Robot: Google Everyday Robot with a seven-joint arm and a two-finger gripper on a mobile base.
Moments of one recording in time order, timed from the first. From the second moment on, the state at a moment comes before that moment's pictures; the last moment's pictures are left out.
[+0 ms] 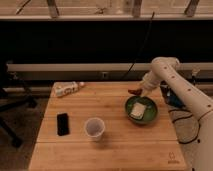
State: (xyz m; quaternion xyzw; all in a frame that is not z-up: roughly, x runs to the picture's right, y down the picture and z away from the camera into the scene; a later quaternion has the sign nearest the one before) arm 0.236 0.028 0.875 -0.24 -0.14 -0.08 0.96
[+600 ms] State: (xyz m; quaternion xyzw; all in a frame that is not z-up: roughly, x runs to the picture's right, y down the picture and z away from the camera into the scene) arm 0.249 0.033 0.855 -0.26 -0.15 -0.08 0.95
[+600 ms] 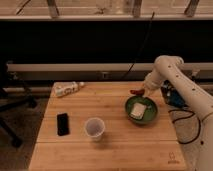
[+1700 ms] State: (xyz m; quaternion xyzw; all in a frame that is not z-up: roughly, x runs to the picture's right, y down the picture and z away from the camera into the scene) arm 0.259 0.041 0.834 -0.27 -0.17 -0.07 0.95
